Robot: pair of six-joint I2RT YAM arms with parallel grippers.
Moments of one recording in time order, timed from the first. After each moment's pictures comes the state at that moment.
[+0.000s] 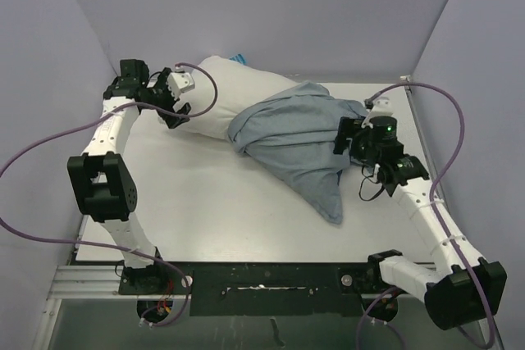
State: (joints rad) left arm 0.05 1.84 1.68 -0.73 0.66 0.97; right arm 0.17 1.10 0.97 -0.40 0.13 0.22
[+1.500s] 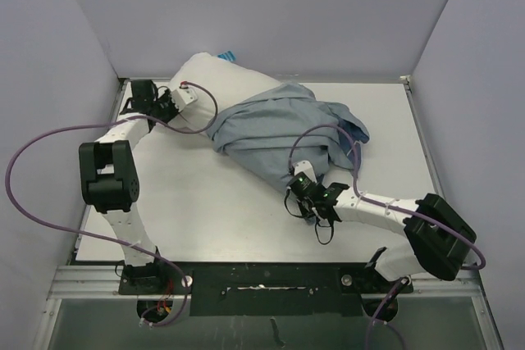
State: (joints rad) left arm 0.04 1.93 1.39 -0.16 0.43 0.98; right arm 0.85 1.38 0.66 -0.40 0.35 0.37
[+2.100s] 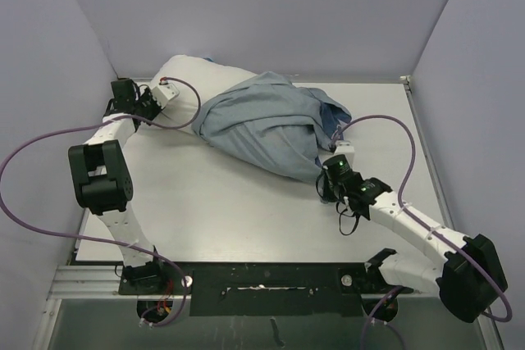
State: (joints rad) left arm 0.17 1.93 1.41 -0.15 0.40 0.94; right arm 0.62 1.10 0.66 -0.43 0.34 0.45
